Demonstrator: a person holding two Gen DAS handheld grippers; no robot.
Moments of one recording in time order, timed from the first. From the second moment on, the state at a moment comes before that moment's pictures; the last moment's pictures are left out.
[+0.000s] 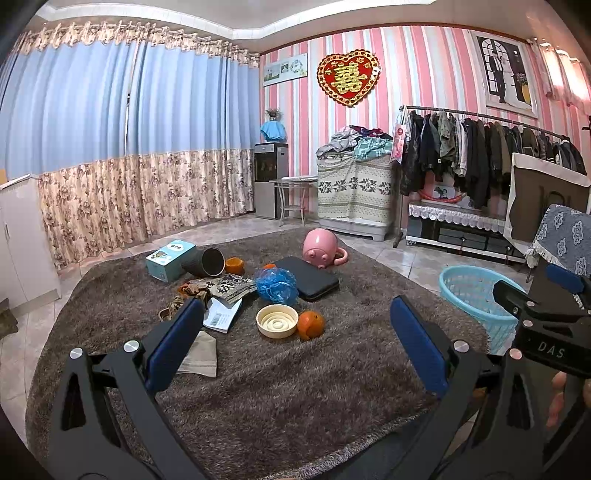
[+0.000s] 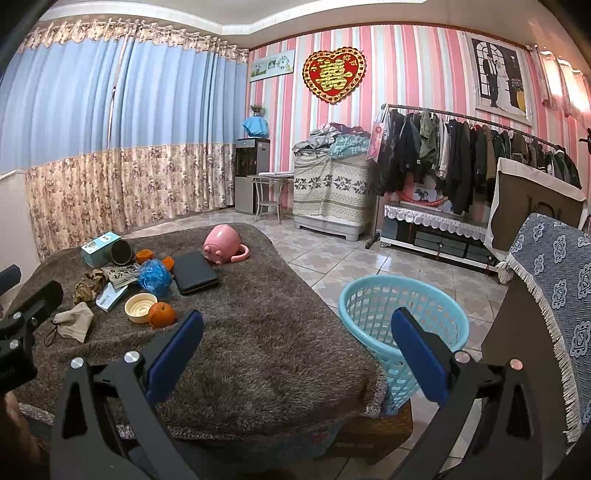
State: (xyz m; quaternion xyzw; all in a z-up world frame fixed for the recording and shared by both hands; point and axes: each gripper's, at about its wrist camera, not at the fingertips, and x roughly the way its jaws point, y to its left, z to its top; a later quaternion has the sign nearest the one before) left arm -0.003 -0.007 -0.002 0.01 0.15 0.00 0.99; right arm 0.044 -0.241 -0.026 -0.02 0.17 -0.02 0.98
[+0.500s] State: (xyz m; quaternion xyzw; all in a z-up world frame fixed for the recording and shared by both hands) left arm -0.001 -0.005 -0.005 0.01 0.16 0.00 0.99; right arm 0.044 -0.241 -0.027 -0.01 0.17 -0.02 0.98
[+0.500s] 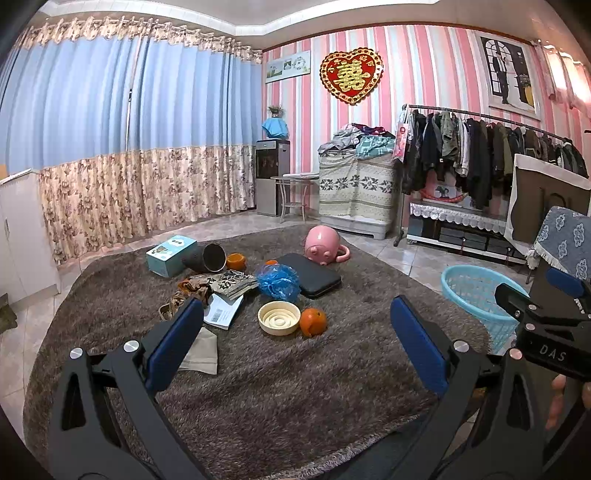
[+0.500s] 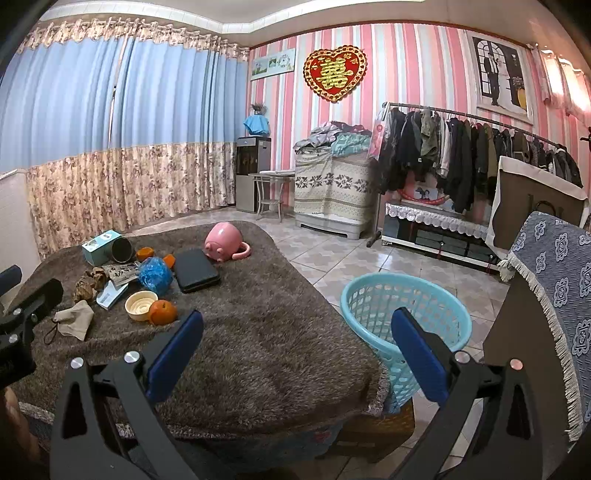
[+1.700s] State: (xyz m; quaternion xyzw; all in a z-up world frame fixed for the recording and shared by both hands) left arm 0.012 0.018 -0.023 0.00 0.17 0.02 0.98; right arm 0.046 -0.217 -0.048 -0.02 0.18 -0.02 0.98
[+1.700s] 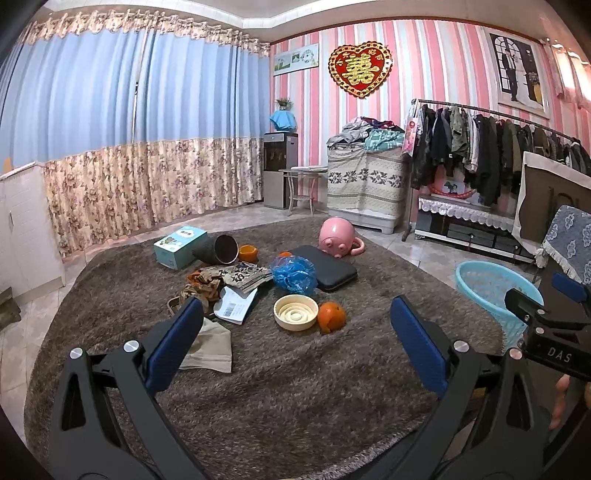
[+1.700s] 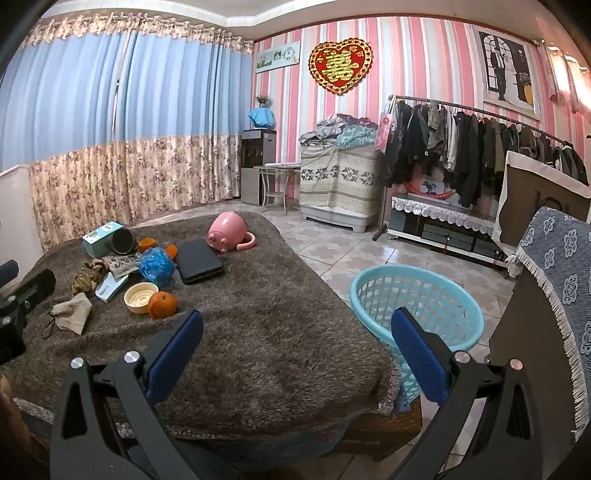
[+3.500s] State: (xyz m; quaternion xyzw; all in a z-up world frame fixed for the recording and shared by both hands) left arm 0.119 0.158 -0.103 -0.06 0.35 0.06 0.93; right arm 0.188 -0.098 -0.103 -0.06 0.32 0.13 0.94
